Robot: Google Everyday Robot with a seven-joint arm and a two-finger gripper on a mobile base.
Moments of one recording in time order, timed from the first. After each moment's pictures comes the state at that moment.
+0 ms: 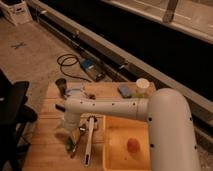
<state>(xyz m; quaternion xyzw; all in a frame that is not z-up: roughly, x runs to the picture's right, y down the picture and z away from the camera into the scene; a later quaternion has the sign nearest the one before) -0.220 0.255 0.794 -0.28 -0.40 -0.39 0.78</state>
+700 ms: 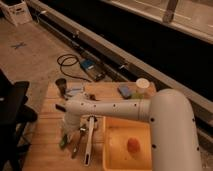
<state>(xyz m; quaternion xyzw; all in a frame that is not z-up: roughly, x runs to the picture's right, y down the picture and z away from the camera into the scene) -0.220 0.258 0.789 -0.28 -0.40 -0.40 0.78</state>
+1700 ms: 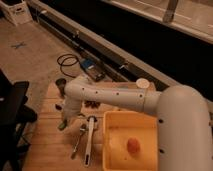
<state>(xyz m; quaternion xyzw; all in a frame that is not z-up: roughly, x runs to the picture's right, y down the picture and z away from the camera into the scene) -0.193 0.155 0.769 -0.26 -0.34 -0.32 0.84</state>
